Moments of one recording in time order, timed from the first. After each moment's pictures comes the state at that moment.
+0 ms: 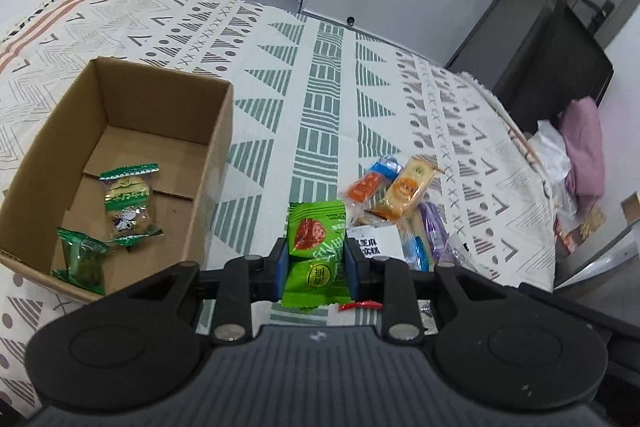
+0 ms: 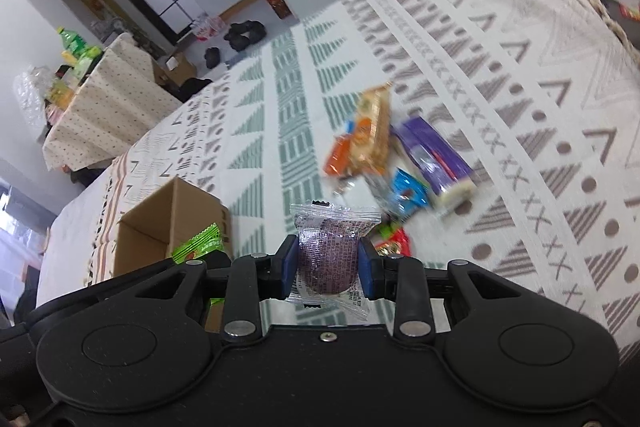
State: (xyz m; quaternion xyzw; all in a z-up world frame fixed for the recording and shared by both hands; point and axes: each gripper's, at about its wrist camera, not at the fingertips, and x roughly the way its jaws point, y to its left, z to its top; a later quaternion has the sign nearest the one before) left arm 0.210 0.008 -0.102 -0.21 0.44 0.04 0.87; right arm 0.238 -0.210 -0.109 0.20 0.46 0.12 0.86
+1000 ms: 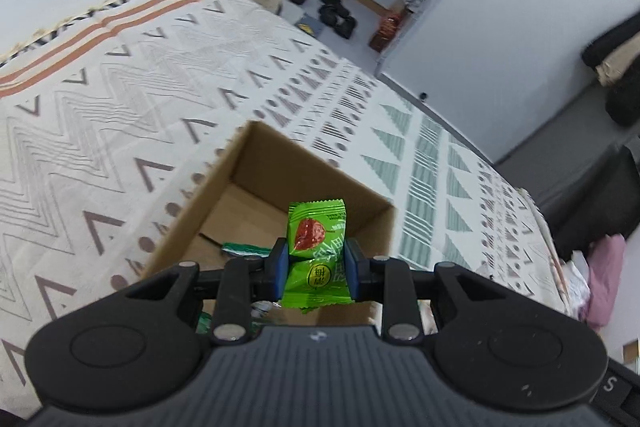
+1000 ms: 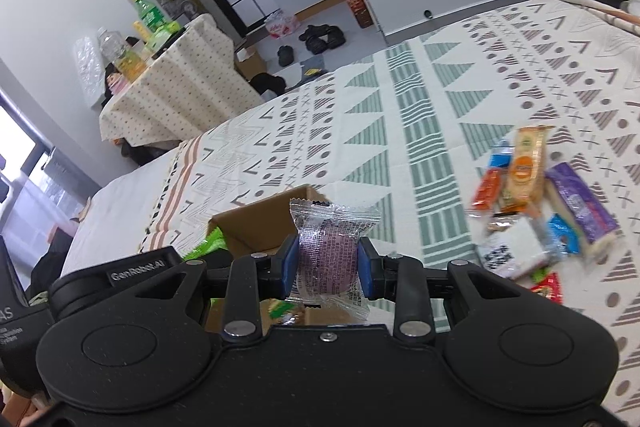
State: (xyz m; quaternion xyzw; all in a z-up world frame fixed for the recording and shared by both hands) left arm 0.205 0.153 -0.101 -0.32 0.38 0.15 0.86; right arm 0.258 -0.092 -0.083 0.17 0.42 0.21 0.86
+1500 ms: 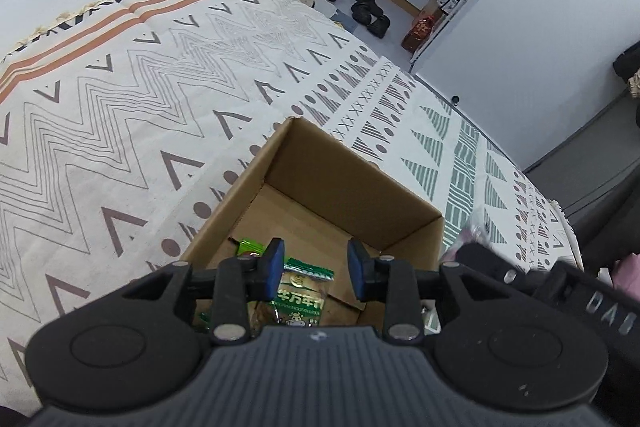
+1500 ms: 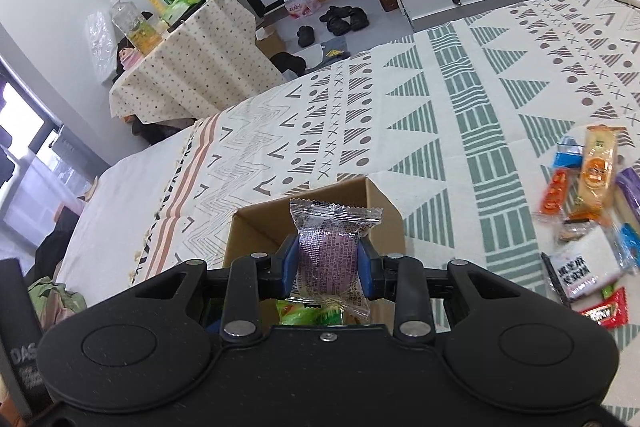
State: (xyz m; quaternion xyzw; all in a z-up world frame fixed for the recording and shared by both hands) left arm 0.214 0.167 -0.122 -0.33 0.39 0.19 0.84; right arm 0.282 -0.036 -0.095 0.15 0.43 0.24 0.86
